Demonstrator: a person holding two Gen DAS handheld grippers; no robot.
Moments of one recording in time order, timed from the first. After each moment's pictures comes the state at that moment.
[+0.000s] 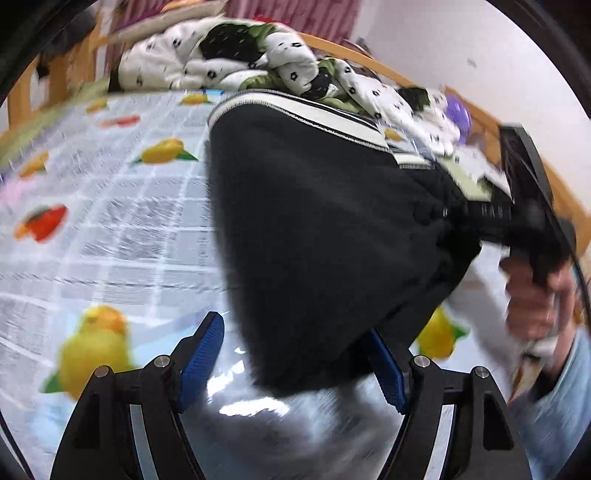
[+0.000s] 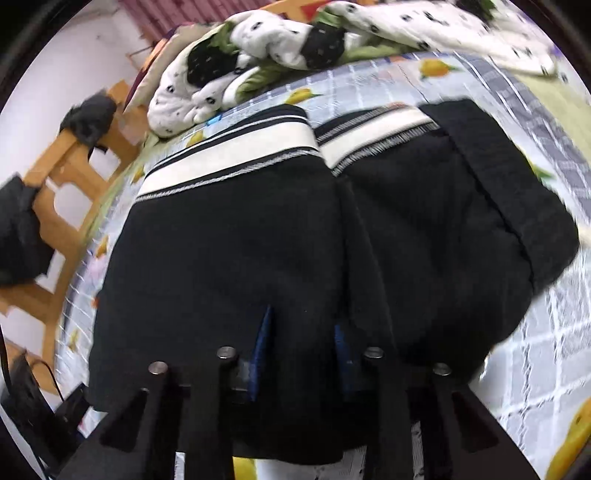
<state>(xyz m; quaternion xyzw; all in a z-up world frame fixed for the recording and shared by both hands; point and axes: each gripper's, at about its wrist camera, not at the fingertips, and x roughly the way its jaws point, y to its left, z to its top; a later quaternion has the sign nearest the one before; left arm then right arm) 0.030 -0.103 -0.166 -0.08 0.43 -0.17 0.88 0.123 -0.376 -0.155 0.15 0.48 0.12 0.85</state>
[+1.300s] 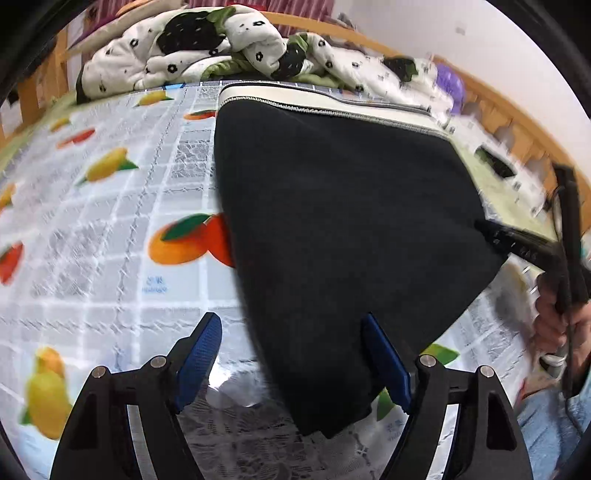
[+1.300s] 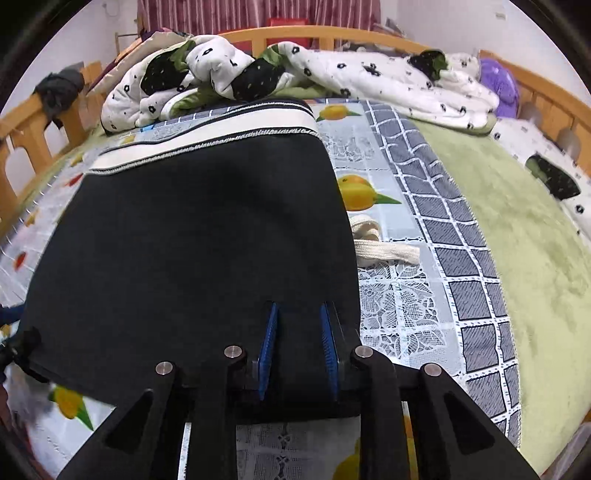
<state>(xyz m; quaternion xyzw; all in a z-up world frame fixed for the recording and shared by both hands) 0.048 -0.162 -0.166 -0.03 0.46 -0.18 0.87 0.075 -0.472 -0.152 0.01 0.43 -0.02 0.90</state>
